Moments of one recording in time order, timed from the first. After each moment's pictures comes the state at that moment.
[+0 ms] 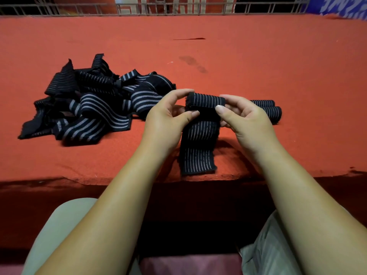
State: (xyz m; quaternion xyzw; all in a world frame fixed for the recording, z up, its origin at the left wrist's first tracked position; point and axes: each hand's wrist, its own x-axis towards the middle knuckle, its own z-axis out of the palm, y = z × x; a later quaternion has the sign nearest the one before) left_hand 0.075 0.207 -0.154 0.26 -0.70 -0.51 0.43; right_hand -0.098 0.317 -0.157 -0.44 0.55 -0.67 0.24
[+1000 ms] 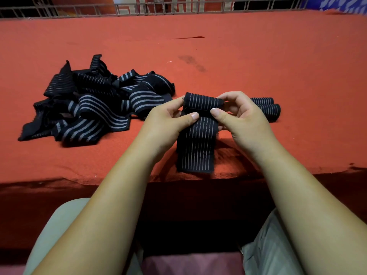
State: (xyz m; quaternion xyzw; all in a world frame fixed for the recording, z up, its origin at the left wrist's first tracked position) left_hand 0.085 0.214 -0.143 0.23 -0.70 -0.60 0.32; right_hand -0.097 0.318 -0.158 -0.47 0.55 -0.64 0.24
